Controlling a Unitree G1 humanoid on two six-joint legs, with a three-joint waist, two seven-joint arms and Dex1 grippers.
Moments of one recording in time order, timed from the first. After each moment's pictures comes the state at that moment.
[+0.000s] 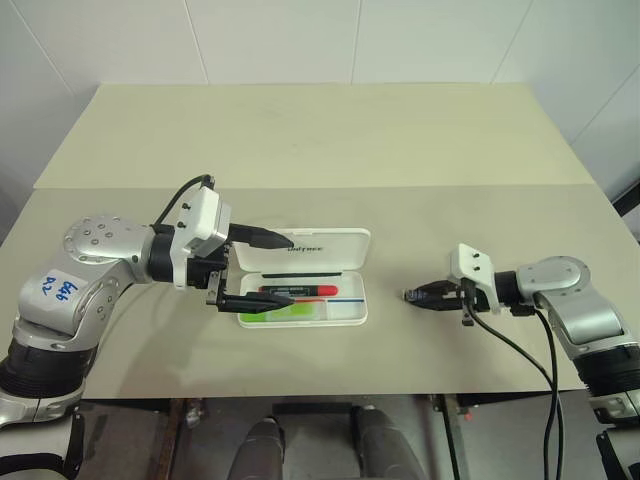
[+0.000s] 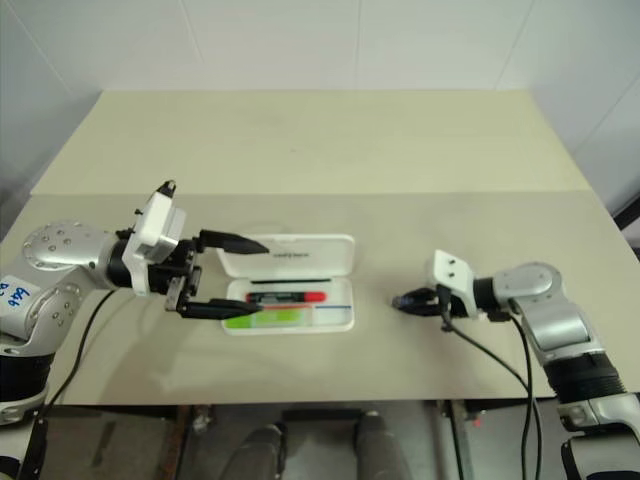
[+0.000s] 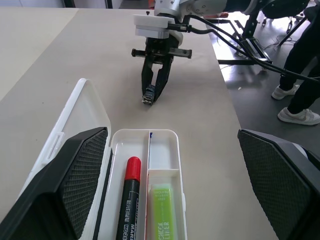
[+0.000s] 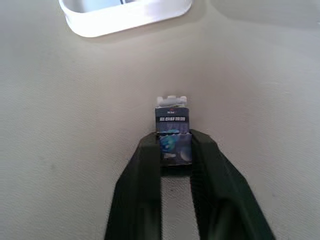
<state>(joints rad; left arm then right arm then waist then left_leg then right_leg) -0.53 0.85 0.02 -0.31 -0.63 0.58 -1.16 -0.45 -0.81 0.15 0.15 0.20 0.22 1.29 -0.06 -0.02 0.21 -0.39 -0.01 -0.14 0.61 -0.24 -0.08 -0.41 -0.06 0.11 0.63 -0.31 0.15</state>
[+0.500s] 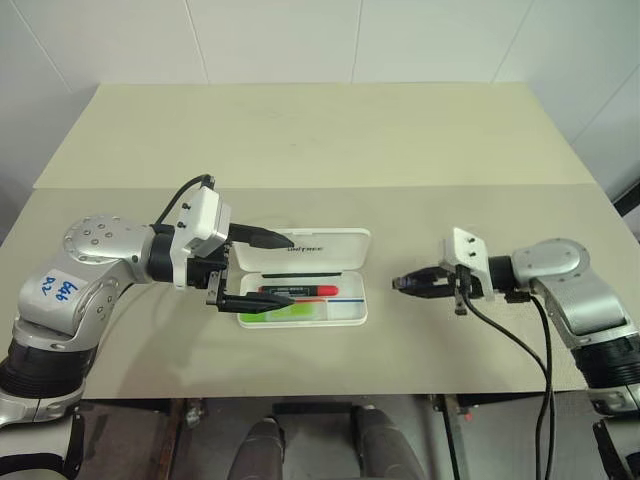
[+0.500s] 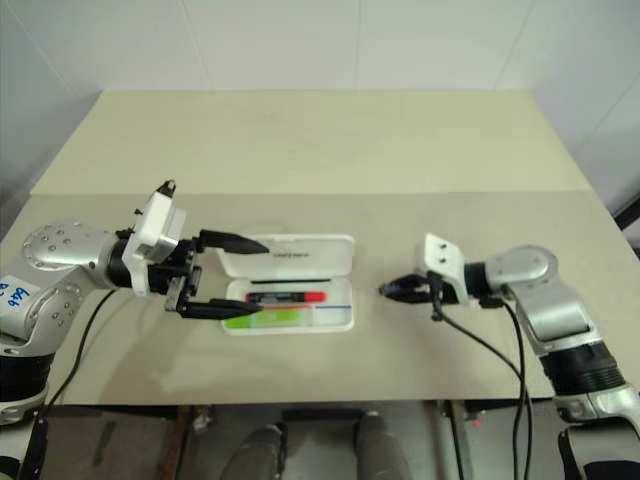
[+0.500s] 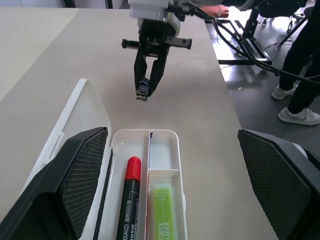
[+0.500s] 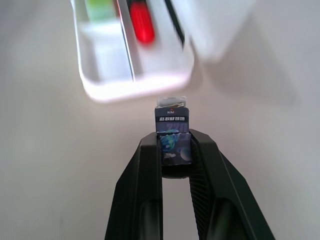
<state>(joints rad) -0.53 0.85 0.02 -0.32 -0.63 0.58 -1.16 -0.54 -0.79 0.15 -0.02 0.27 0.33 1.28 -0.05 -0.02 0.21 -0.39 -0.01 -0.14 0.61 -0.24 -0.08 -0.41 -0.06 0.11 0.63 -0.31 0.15</state>
